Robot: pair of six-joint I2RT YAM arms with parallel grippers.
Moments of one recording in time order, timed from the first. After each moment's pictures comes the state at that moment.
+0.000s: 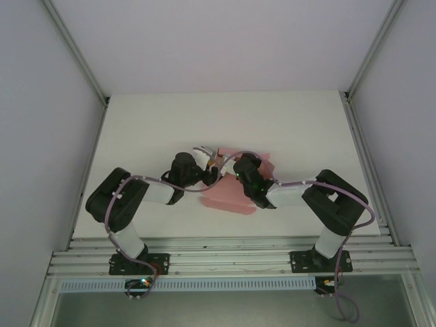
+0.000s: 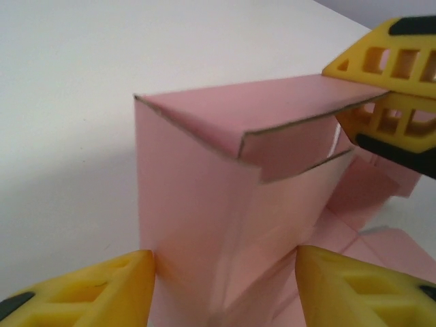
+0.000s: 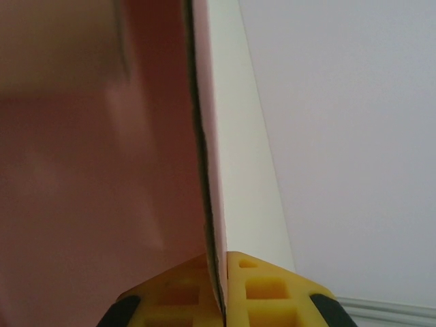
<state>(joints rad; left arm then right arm) -0.62 1.72 0.60 0.75 0.34 -0.13 0.77 1.72 0.72 0.54 0.74 -0.97</state>
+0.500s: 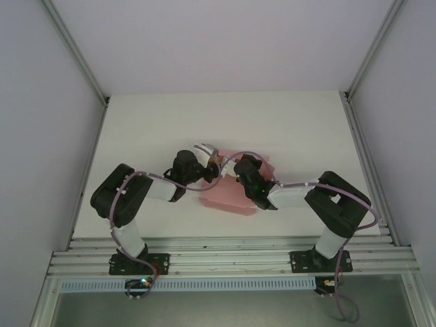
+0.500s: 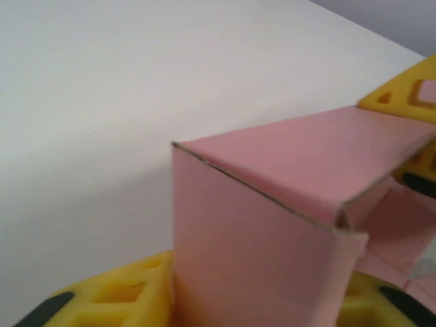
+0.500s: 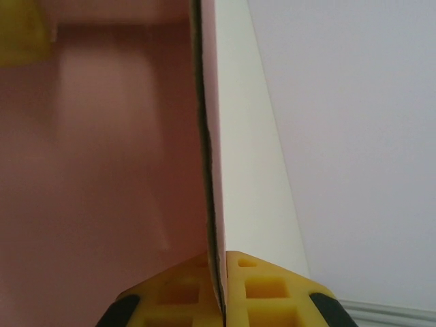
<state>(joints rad) -0.61 1.78 0.64 0.77 0.32 -0.13 0.78 1.68 0.71 0.49 0.70 -0.91</state>
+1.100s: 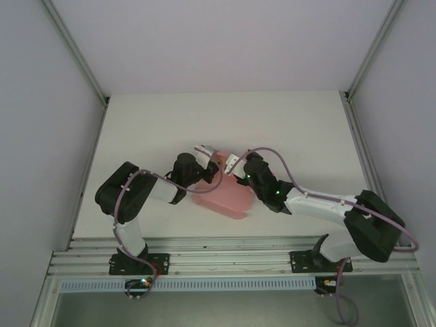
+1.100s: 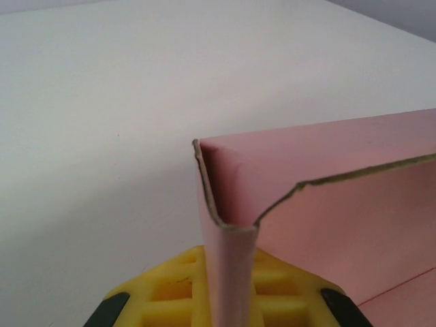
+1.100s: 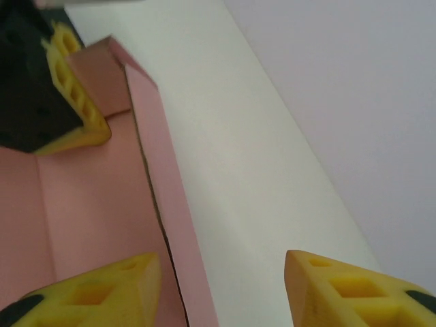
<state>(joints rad) -0.62 1.83 0.61 0.90 0.26 -0.09 0.79 1.37 0.68 0.24 0.49 -0.58</state>
